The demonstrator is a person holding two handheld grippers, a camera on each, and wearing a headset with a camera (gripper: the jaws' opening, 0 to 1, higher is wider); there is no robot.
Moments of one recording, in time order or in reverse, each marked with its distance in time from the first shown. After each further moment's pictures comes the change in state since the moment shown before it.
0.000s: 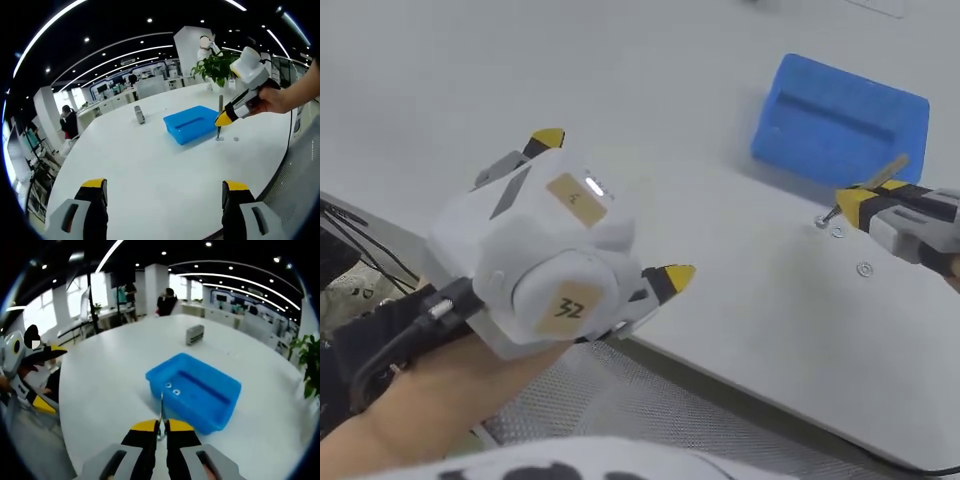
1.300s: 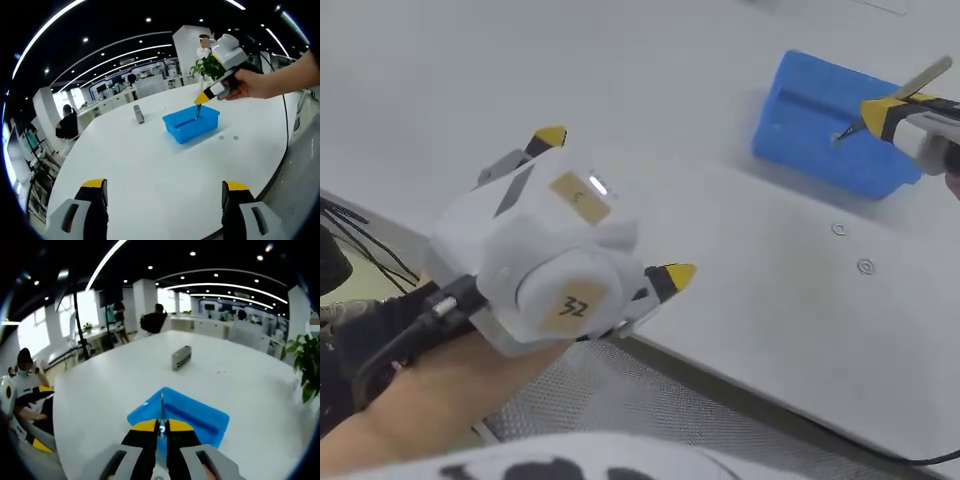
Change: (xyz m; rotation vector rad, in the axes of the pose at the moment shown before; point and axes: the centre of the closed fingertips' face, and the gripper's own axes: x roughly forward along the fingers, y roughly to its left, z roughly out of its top) left arm 0.000 0.000 -0.001 0.008 0.009 -0.002; right arm 0.022 -0.048 0.061 0.100 -0.136 -0.054
